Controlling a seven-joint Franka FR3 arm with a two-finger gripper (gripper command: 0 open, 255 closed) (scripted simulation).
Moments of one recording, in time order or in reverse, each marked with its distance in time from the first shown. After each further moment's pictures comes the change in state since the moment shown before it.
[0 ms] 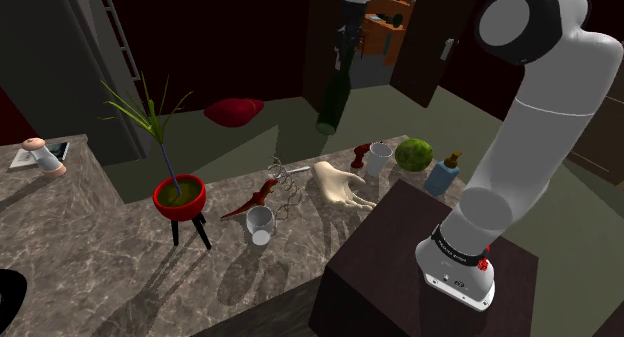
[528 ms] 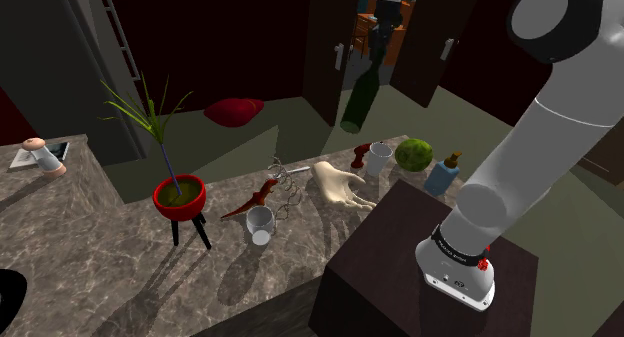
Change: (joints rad) arm -0.082 -0.147 -0.069 -0.153 -0.019 0.003 -0.151
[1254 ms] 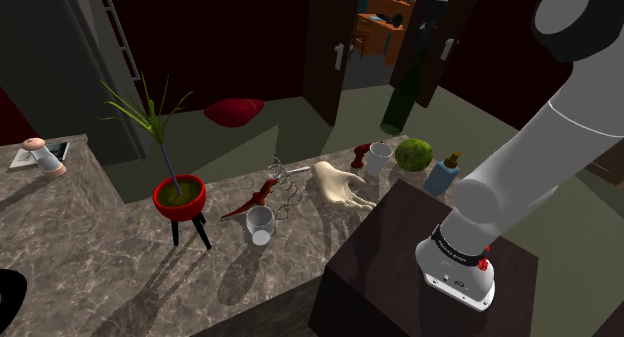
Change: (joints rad) arm -0.116 -0.101 -0.122 -0.076 -0.037 -0.025 -0.234
